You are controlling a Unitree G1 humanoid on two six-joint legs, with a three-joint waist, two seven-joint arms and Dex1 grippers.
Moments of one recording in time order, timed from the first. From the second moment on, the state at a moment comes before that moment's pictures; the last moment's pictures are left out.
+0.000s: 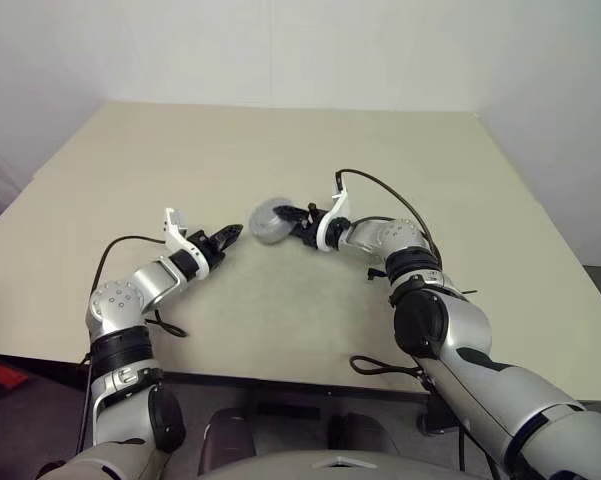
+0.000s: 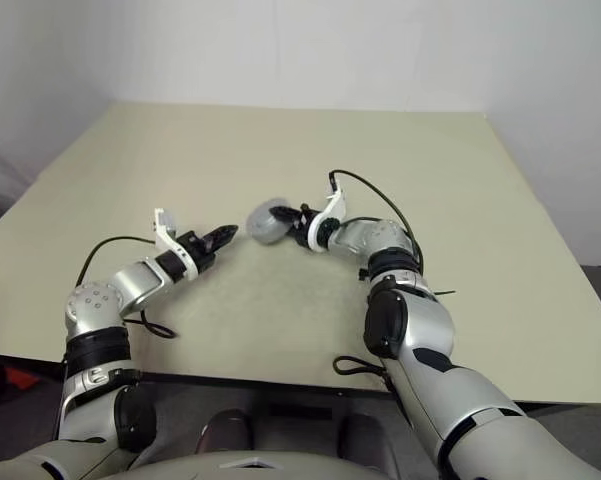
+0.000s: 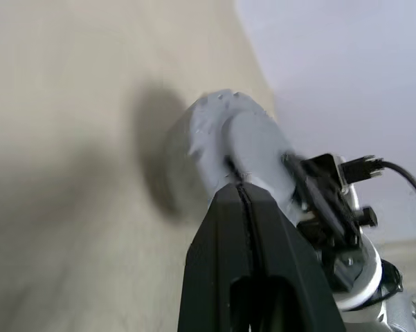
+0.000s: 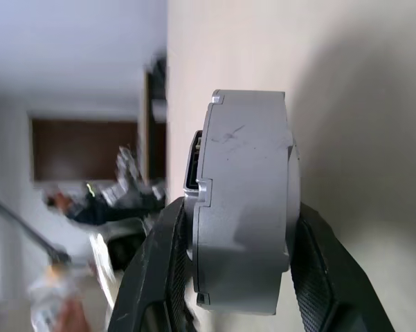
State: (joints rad) left arm -0.45 0.14 0.59 0.18 -0.99 1.12 -0.23; right arm -1.07 0.00 -0.67 1.09 0.64 0.89 0.29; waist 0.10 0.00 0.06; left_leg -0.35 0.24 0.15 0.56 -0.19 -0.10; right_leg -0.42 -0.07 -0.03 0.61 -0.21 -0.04
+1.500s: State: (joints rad) left arm -0.42 0.19 0.50 0.24 -1.71 1.05 -0.09; right arm -1.01 0.04 -0.53 0.70 0.84 1.32 0.39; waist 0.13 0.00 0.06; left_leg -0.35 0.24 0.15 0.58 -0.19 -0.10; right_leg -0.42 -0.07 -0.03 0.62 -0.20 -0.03
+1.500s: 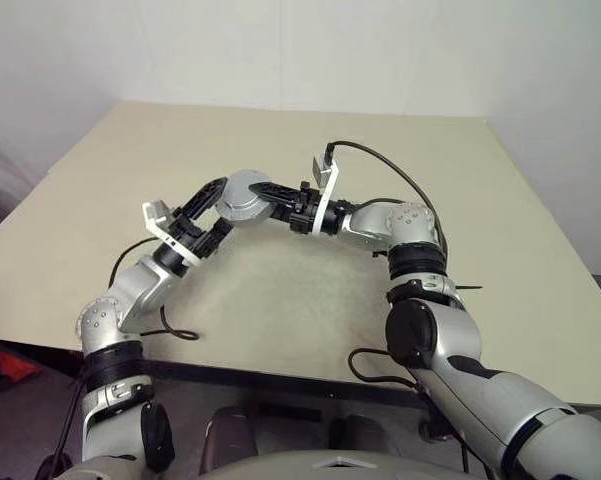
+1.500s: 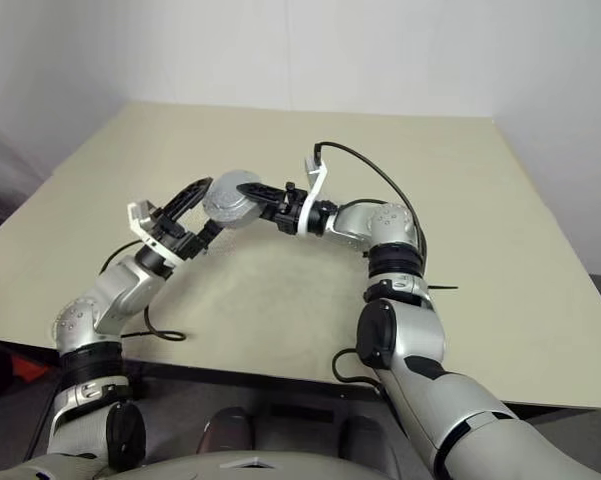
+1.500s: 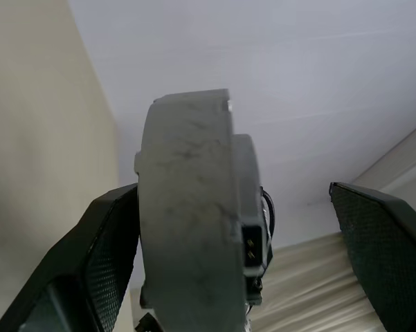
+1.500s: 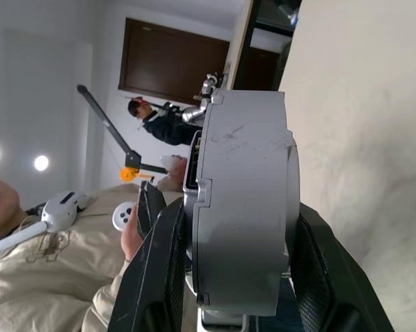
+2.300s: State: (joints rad) left arm -0.47 0.19 0.48 0.32 -1.59 1.02 -0.19; right arm -1.01 0.04 -0.50 0.70 0.83 1.25 0.39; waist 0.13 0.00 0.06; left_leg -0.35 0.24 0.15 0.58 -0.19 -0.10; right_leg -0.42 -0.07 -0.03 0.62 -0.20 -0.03
